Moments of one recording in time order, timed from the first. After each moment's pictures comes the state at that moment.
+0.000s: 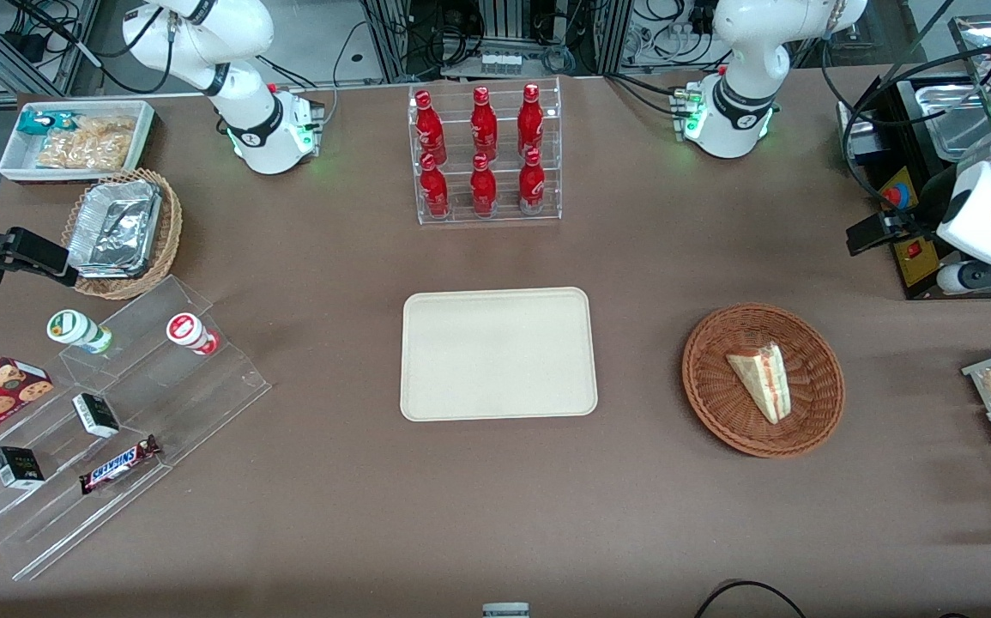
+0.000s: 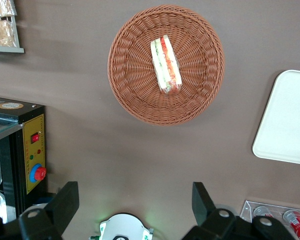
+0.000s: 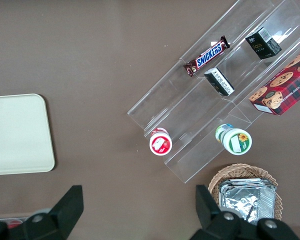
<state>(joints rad) 0.15 0.05 -0.23 -1.54 0.04 1.41 -0.25</state>
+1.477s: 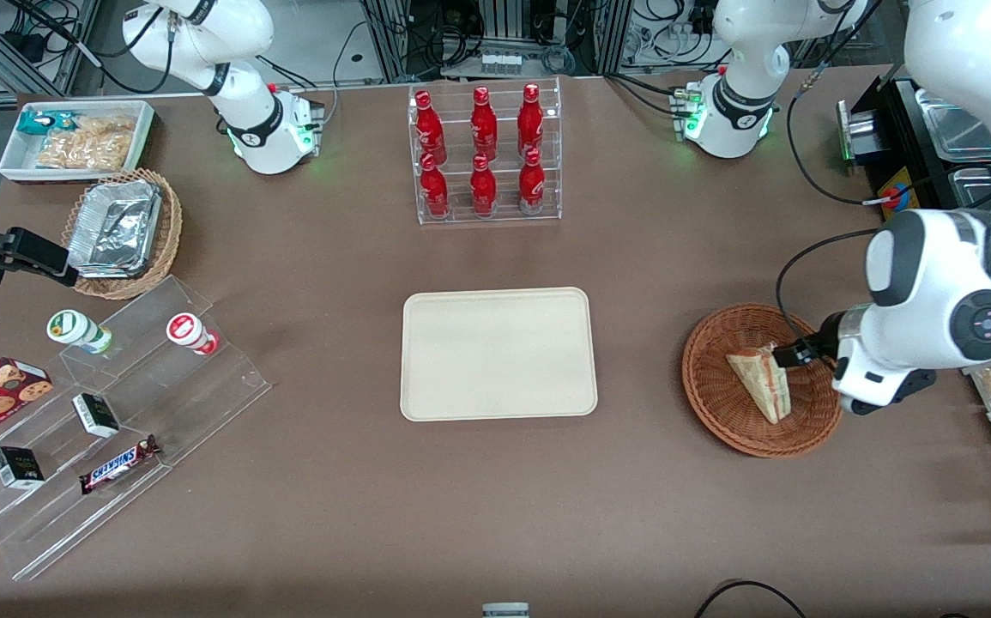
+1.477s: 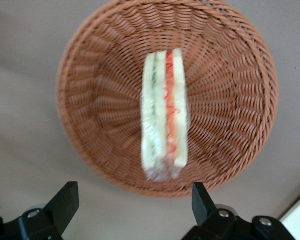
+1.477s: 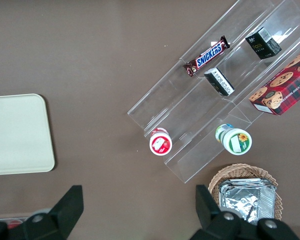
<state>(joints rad) 0.13 0.38 -0.22 -1.77 0.06 1.90 -0.53</state>
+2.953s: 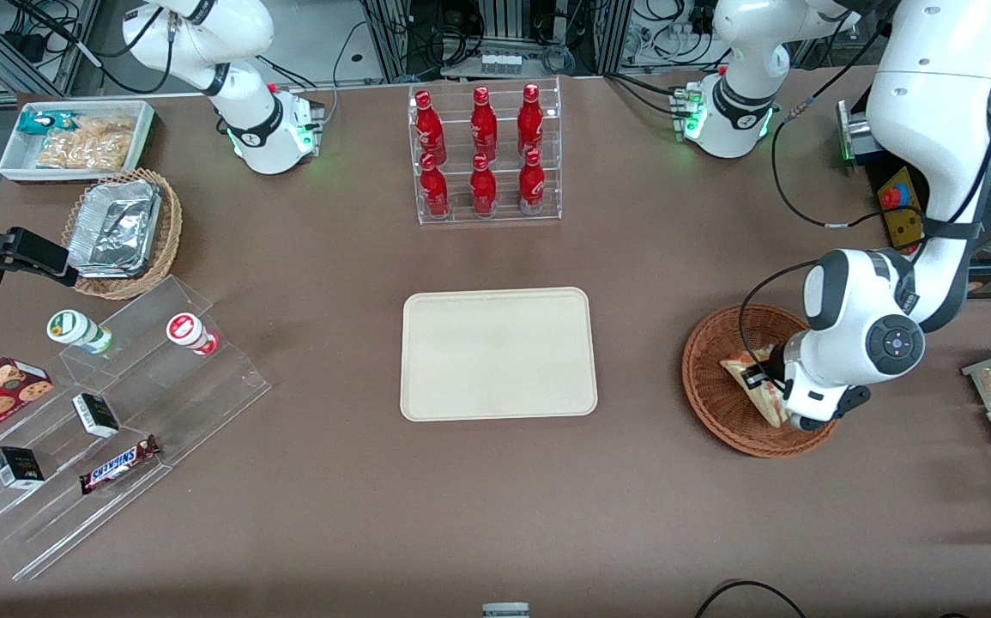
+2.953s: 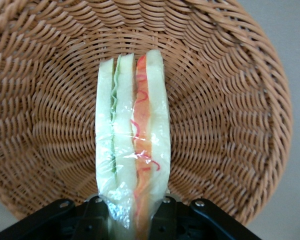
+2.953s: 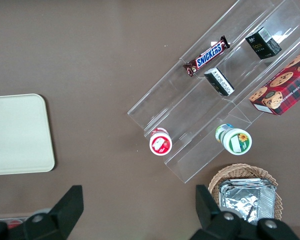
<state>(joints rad) 0.12 0.47 -0.23 -1.86 0.06 2.14 -0.57</state>
